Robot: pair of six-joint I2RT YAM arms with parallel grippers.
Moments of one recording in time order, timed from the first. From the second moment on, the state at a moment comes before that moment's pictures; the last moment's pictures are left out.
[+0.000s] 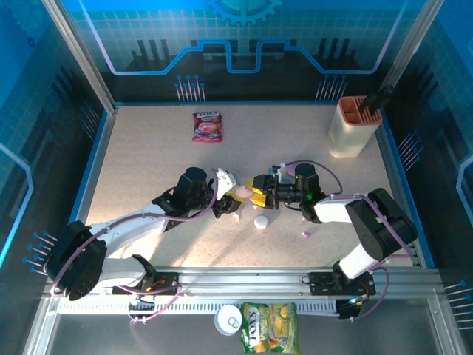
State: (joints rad) left arm -0.63 1.26 0.61 0.16 0.43 0.12; right arm 0.44 1.59 0.50 0.81 -0.90 1.45
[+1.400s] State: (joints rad) left arm -0.64 1.61 0.52 1.16 0.60 -0.05; right arm 0.35 1.00 0.47 0.46 -0.82 1.44
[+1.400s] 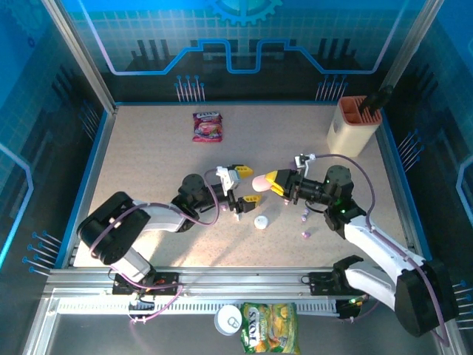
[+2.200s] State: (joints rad) left arm -0.69 1.74 0.66 1.28 0.66 -0.16; right arm 0.34 0.97 0.39 0.54 -0.71 1.61
